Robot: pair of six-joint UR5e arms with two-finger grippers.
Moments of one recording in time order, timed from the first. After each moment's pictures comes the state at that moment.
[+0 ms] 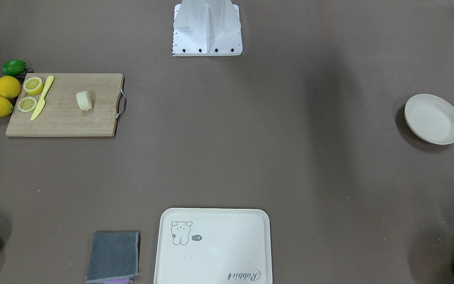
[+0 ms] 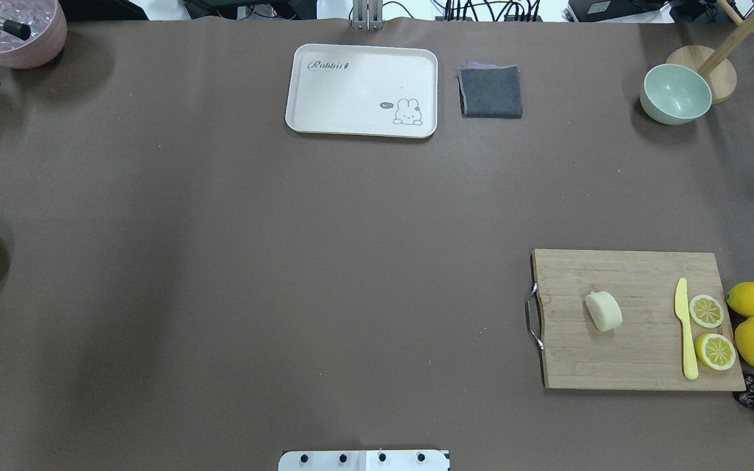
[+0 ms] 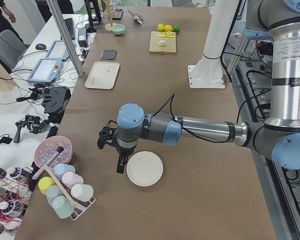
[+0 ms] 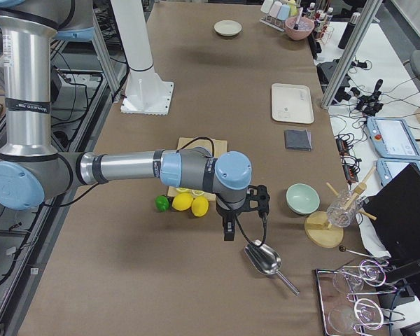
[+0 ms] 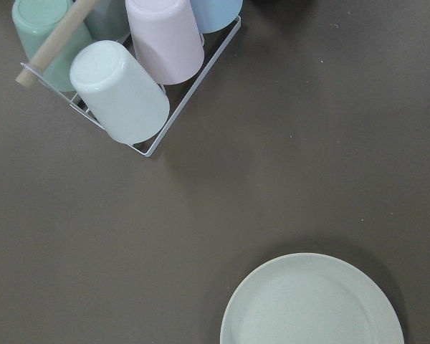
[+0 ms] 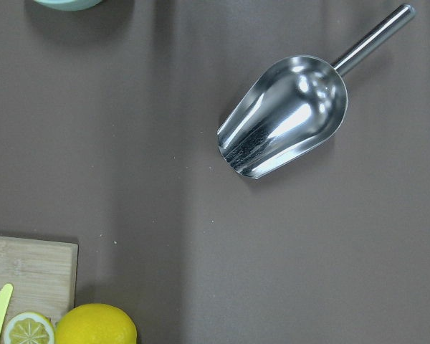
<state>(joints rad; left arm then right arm) -1.62 -1.51 -1.75 -1.69 -2.30 0.01 1.67 -1.64 1.77 -1.76 2.38 -0.16</state>
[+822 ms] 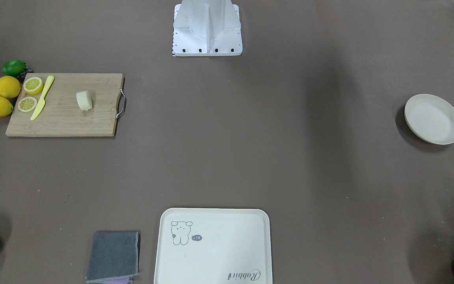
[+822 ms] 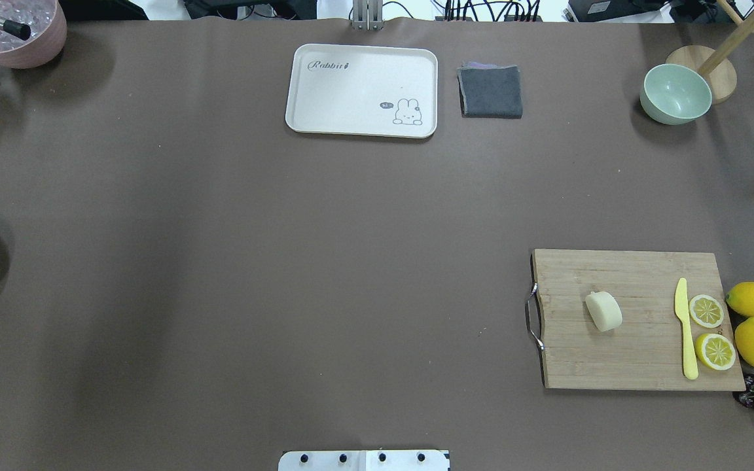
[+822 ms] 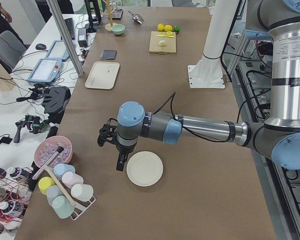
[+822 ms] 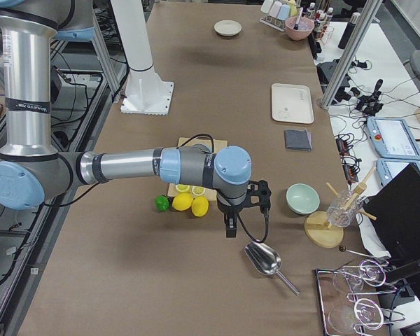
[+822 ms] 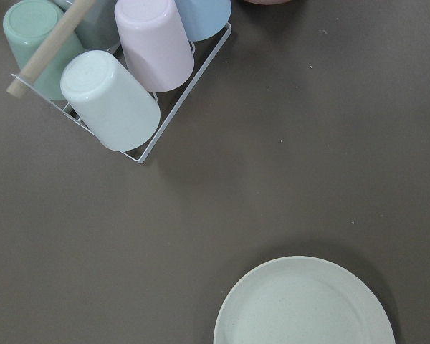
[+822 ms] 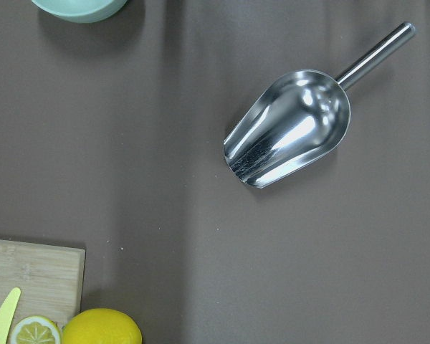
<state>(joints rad) -1.62 -1.50 -1.76 -1.73 -2.30 0.01 1.67 -1.64 1.79 -1.76 2.38 -0.16</state>
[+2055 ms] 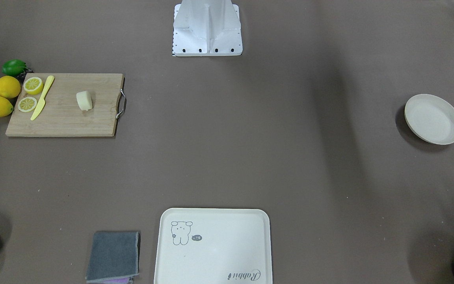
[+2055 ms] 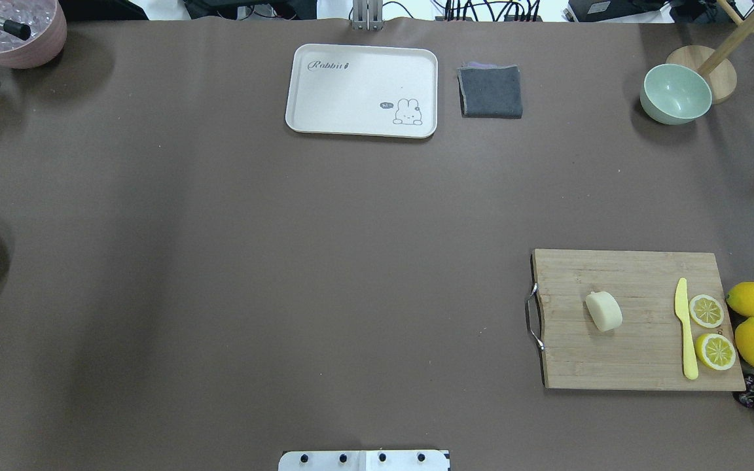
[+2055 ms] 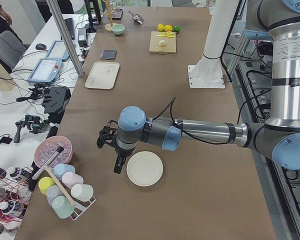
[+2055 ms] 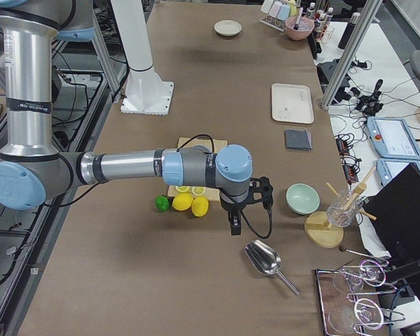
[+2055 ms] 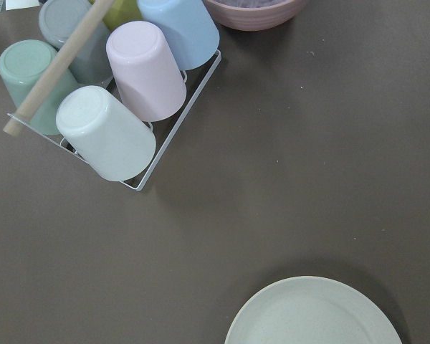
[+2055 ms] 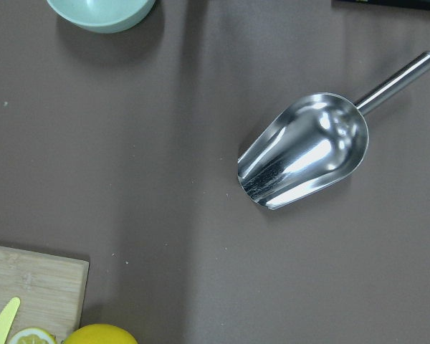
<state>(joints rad) -1.60 -1.50 -1.60 -1.93 -2.30 0.01 1.63 -1.64 1.77 -1.66 2.38 -0.13</state>
